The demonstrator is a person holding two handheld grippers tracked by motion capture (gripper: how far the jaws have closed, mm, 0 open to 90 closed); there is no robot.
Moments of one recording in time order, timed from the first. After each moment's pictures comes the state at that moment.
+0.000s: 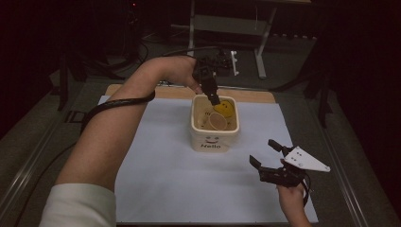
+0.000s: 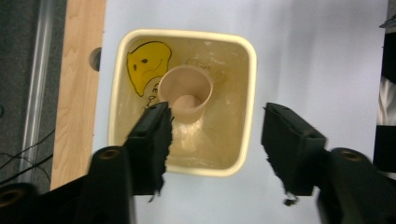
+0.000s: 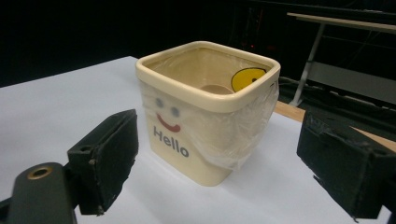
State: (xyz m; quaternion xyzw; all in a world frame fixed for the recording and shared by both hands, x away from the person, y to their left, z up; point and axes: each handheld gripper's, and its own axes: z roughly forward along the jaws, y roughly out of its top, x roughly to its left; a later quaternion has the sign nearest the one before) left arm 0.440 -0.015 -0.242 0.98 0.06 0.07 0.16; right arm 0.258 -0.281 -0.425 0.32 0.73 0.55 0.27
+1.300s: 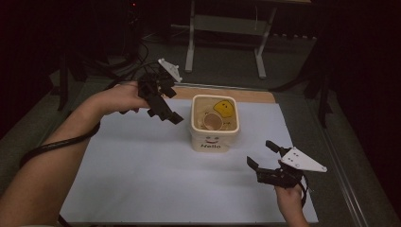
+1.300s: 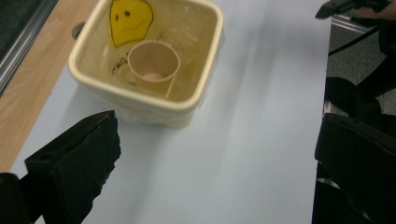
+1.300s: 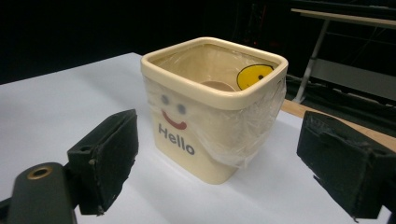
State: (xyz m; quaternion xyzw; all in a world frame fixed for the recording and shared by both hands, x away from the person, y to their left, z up) left arm 0.384 0.113 -0.271 0.94 0.15 0.03 0.30; right arm 0.257 -0.275 -0.427 0.32 0.73 0.54 0.27
